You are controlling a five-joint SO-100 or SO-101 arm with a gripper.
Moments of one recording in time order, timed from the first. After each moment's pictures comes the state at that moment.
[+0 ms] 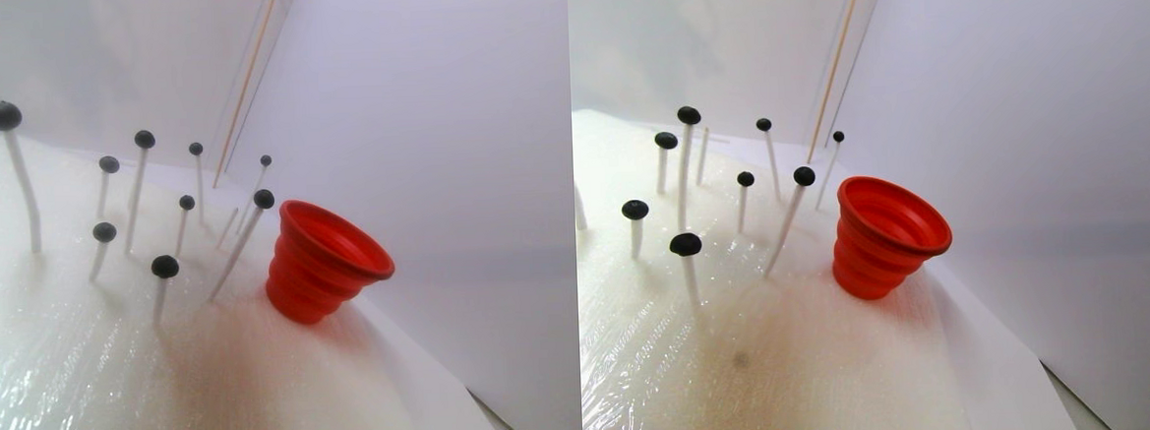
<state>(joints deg) -9.0 165.9 128.1 63.4 -60.0</state>
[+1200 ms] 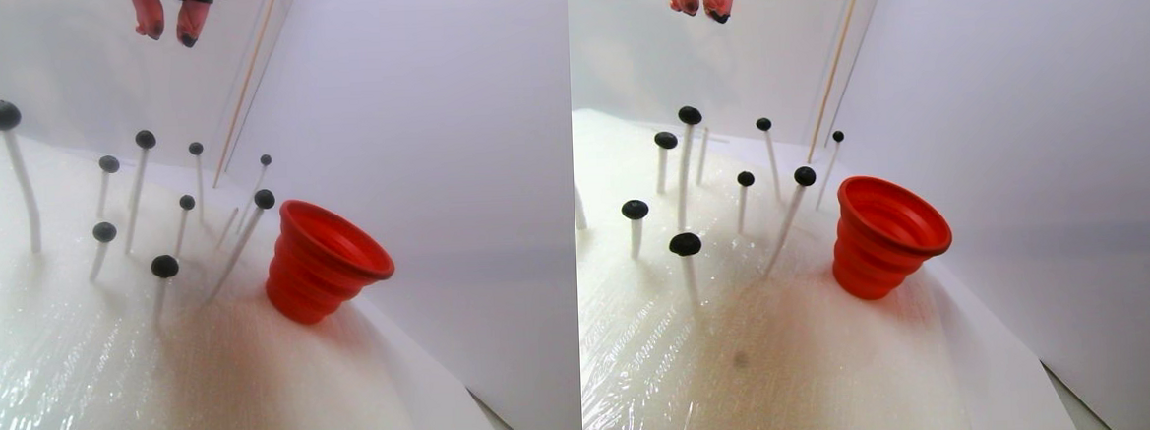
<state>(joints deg) -7.1 152.1 138.2 38.2 -60.6</state>
